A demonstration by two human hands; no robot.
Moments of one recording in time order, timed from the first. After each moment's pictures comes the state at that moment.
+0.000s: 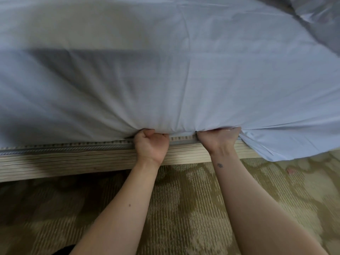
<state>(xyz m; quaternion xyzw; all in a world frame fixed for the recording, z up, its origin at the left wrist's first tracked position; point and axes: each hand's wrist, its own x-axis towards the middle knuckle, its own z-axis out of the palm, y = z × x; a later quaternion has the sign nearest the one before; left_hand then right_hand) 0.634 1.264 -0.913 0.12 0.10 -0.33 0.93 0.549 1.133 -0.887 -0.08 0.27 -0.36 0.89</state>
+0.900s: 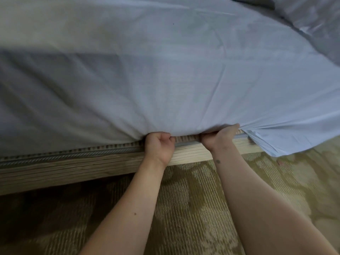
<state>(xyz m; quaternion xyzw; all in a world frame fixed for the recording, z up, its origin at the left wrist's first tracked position) 0.660 1.302 -0.902 0.21 0.19 -0.41 0.87 0.583 1.183 -0.882 -0.15 0.38 -0.39 0.82</state>
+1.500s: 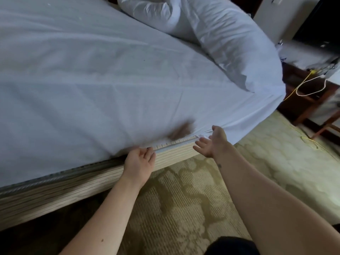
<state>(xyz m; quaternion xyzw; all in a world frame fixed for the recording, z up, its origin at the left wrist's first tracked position) 0.647 1.323 -0.908 0.32 0.08 -0.53 0.78 0.503 1.207 -0.802 -0.32 0.59 -0.35 0.65</state>
